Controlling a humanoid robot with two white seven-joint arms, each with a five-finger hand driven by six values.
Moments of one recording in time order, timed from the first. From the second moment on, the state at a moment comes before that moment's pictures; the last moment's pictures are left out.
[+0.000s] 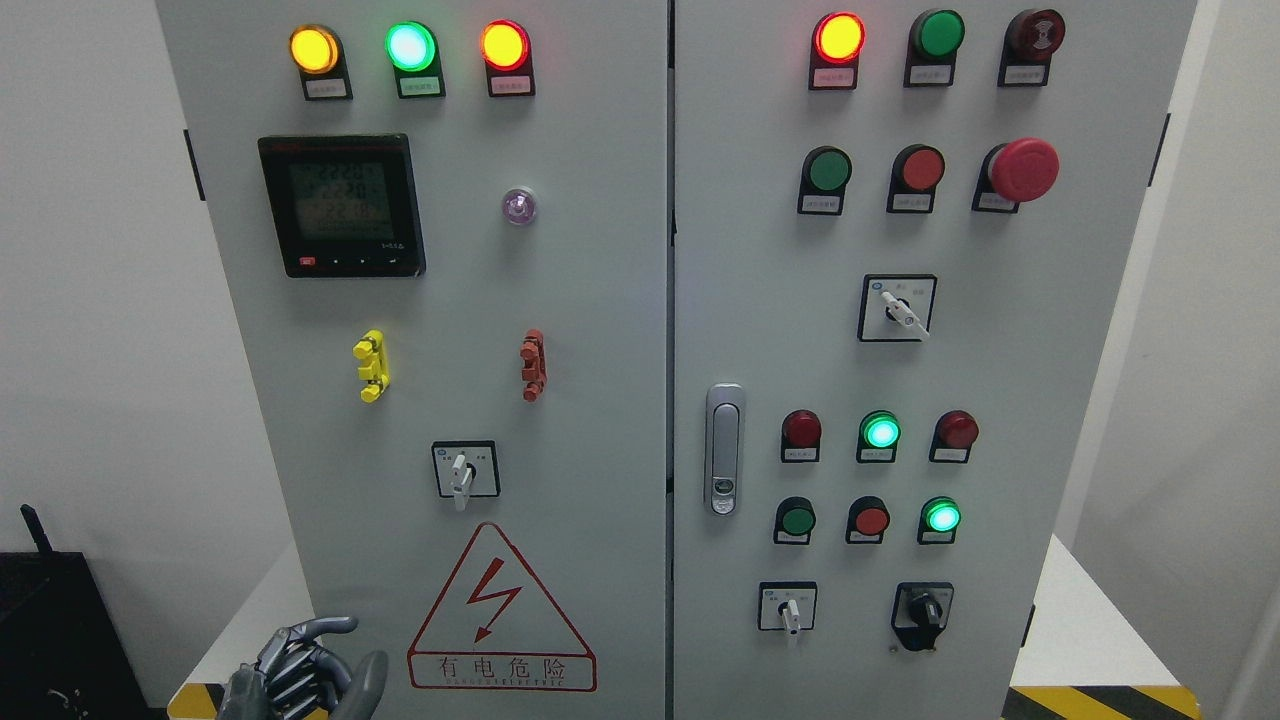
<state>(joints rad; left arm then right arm) -0.02 0.06 0.06 -2.00 0.01 0.15 0.16 0.05 0.13 -0.23 -0.12 0.16 0.07 -0.13</state>
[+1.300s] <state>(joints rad) -0.25 -0.06 -0.05 -2.01 -0.13 0.40 0.21 0.05 0.13 -0.23 -0.12 0.16 0.07 -0.13</state>
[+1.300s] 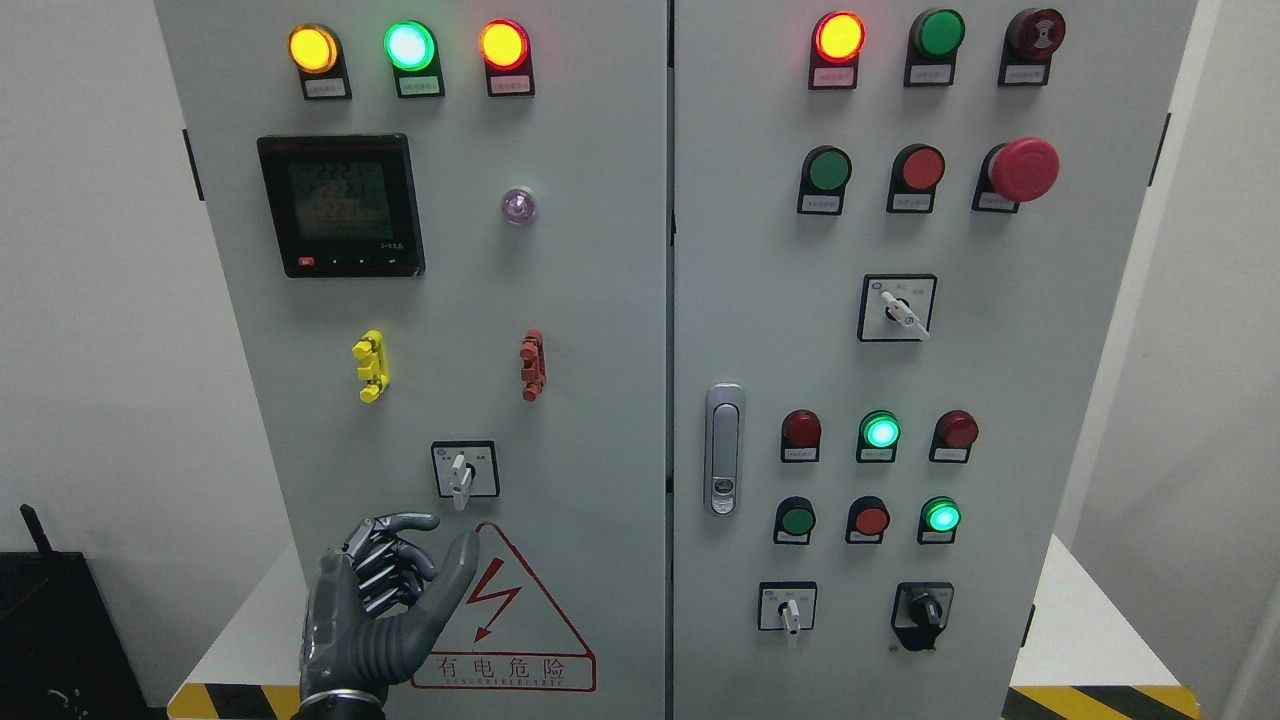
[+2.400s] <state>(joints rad) -0.30 -0.09 -0.01 -1.98 -0.14 0.46 0.21 0.05 0.13 -0.23 -0.12 0.16 0.07 -0.13</state>
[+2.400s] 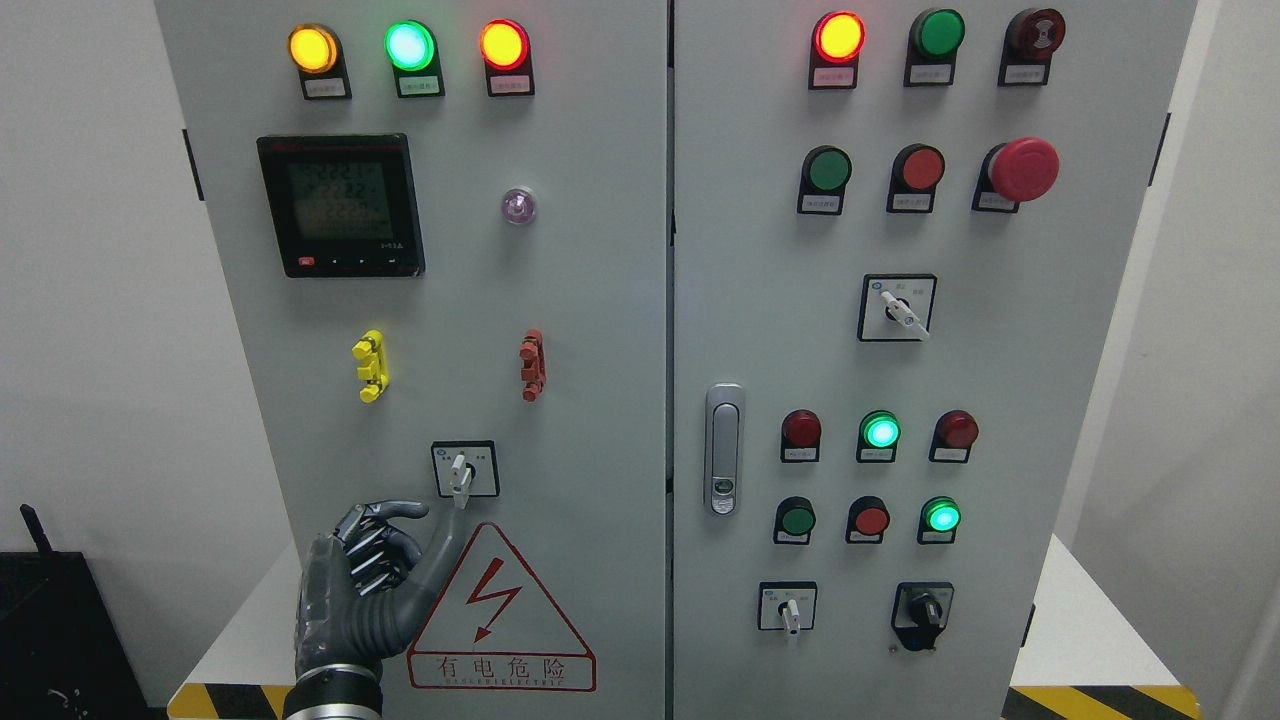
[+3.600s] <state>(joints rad) -0.34 -0.10 -0.02 -1.95 -0.16 0.50 0.21 0.05 0.13 -0.23 -0.12 0.16 0.07 -0.13</state>
